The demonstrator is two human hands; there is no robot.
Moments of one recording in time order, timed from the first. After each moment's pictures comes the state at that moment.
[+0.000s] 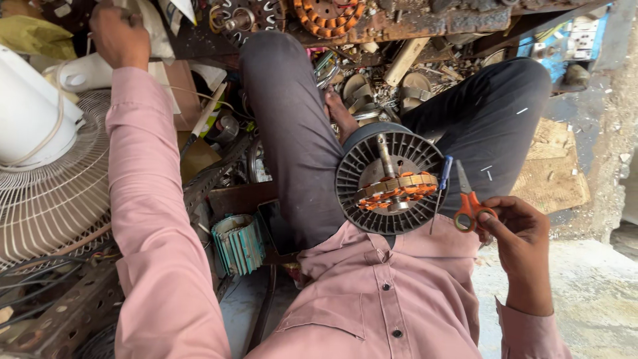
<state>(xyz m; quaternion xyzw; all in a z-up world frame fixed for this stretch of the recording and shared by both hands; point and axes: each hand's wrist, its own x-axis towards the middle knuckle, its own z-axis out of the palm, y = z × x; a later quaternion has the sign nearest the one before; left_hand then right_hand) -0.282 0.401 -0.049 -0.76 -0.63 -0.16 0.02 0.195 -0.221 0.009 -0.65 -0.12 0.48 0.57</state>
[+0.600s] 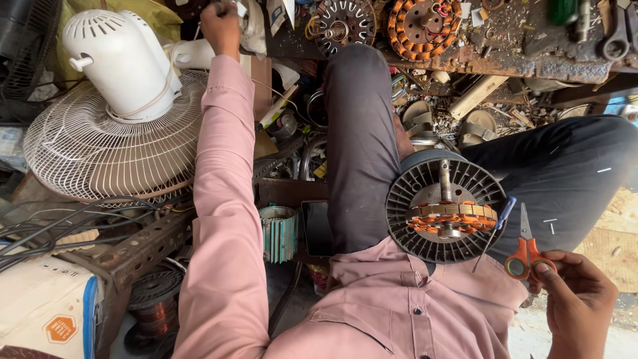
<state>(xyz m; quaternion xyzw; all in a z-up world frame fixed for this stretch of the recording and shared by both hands) -0.278 0.409 -0.050 -0.62 -0.64 -0.44 -0.14 0.201 -0.242 -0.011 -0.63 -0.16 0.47 0.60</state>
